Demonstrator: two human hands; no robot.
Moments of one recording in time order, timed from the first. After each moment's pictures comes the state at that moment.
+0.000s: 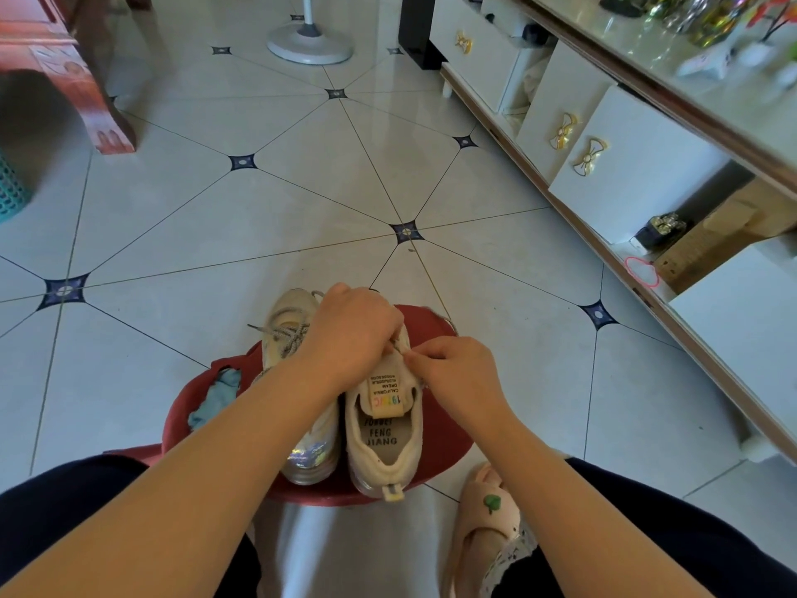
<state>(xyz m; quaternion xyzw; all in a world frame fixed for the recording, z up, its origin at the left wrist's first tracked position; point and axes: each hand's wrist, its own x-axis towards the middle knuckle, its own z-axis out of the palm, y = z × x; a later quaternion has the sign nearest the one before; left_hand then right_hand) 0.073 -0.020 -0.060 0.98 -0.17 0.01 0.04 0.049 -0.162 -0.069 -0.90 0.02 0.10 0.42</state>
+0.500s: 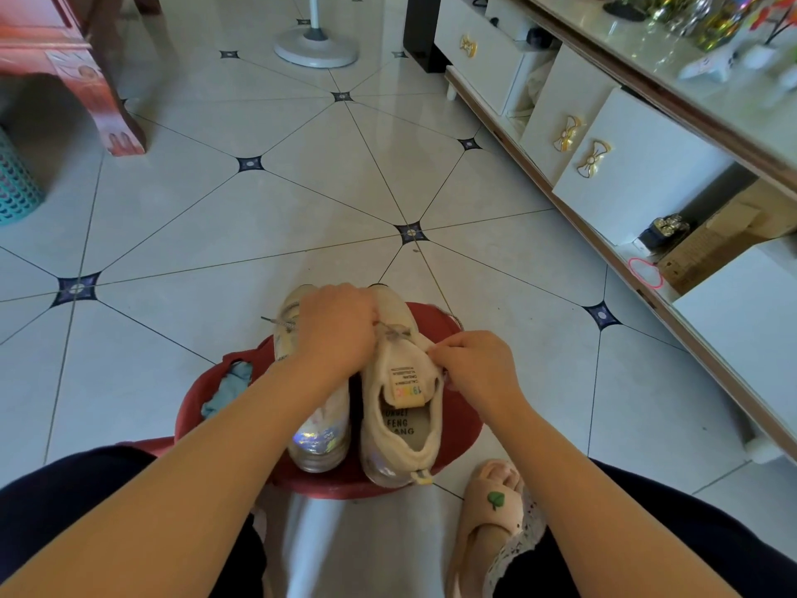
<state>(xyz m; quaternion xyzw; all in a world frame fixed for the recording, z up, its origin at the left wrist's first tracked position) 0.065 -0.010 -0.056 0.98 0.04 -0.03 0.17 0.053 -0.170 -0.068 -0.89 0.09 0.11 0.44</state>
